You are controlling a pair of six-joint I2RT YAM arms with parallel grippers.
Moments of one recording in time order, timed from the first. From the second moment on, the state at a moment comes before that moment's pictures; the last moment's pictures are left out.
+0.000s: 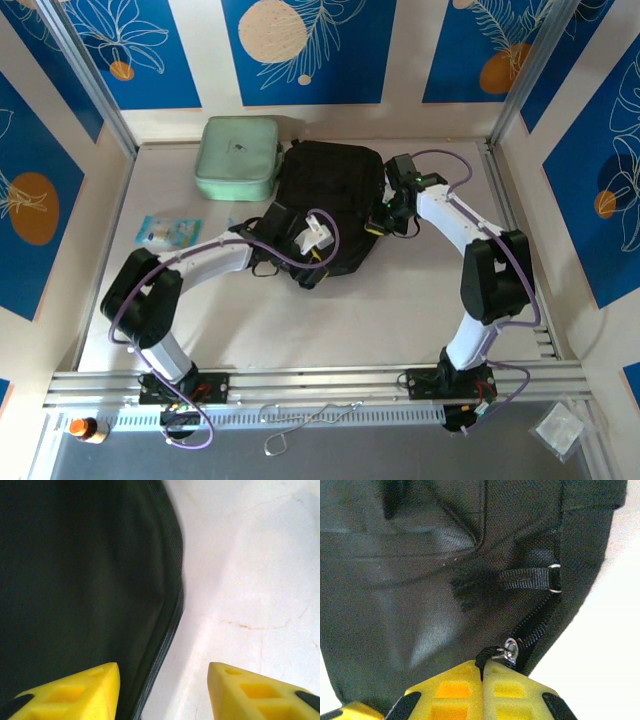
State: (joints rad) left arm -0.67 1.67 1.06 -0.33 0.56 0.19; right arm 0.29 1.72 1.34 -0.84 -0.33 0.54
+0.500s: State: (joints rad) left arm -0.76 1.87 1.21 -0.29 0.52 0.11; right arm 0.26 1.68 1.30 -0.83 -0.38 0.55
